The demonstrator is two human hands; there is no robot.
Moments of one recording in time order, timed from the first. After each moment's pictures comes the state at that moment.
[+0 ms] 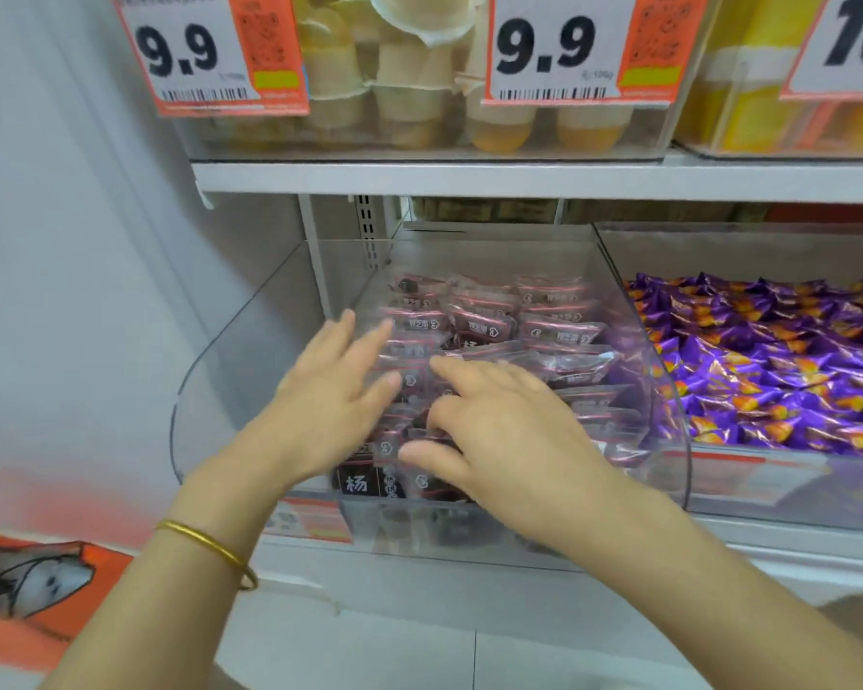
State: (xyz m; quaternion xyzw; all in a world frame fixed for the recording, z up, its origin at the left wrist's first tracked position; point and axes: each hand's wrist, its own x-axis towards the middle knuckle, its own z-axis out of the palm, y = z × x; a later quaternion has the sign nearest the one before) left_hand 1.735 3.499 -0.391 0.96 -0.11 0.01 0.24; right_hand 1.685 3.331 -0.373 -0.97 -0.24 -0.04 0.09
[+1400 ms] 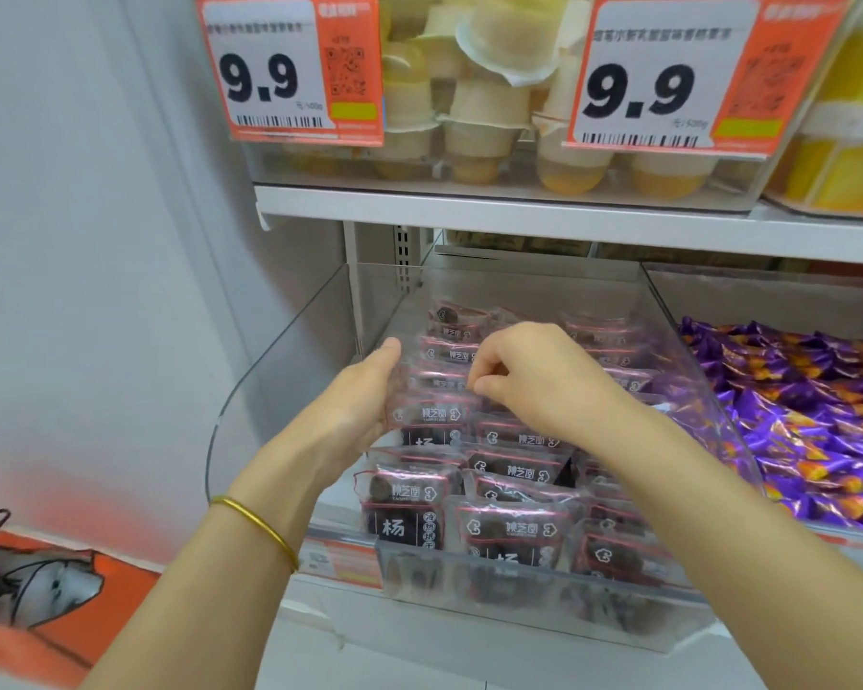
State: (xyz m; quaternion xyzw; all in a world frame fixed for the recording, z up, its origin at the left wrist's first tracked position) left_hand 1.763 3.495 -0.385 0.72 0.10 -0.12 0.68; right_hand 1.763 3.338 -0.352 -0.97 -0.13 -0.01 0.19
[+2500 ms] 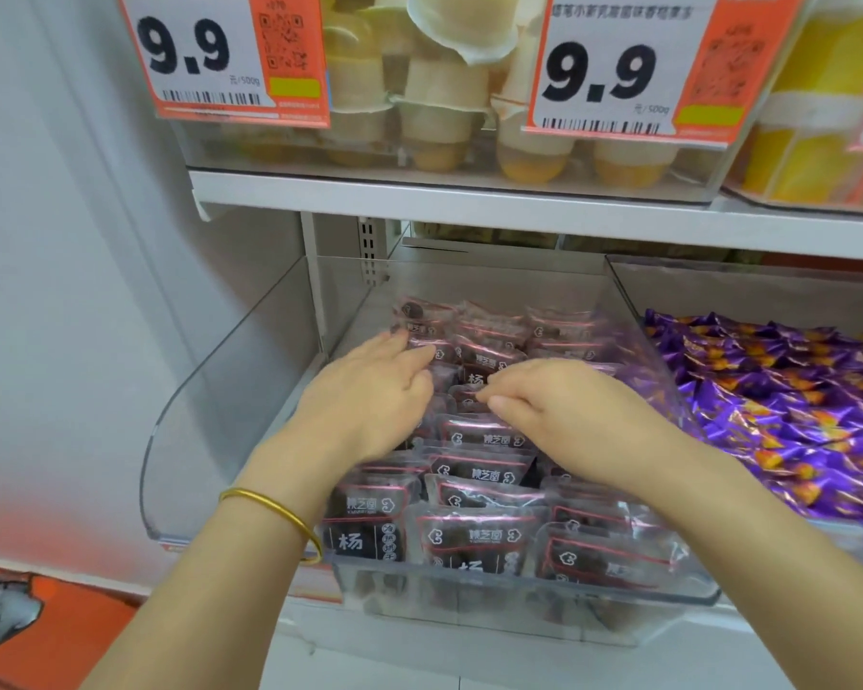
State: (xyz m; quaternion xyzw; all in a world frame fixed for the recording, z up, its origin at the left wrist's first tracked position) left_hand 1.779 3.472 -0.386 0.98 -0.15 0.00 0.13; right_hand 1.750 3.293 -0.369 -0.98 -0.15 0.03 0.11
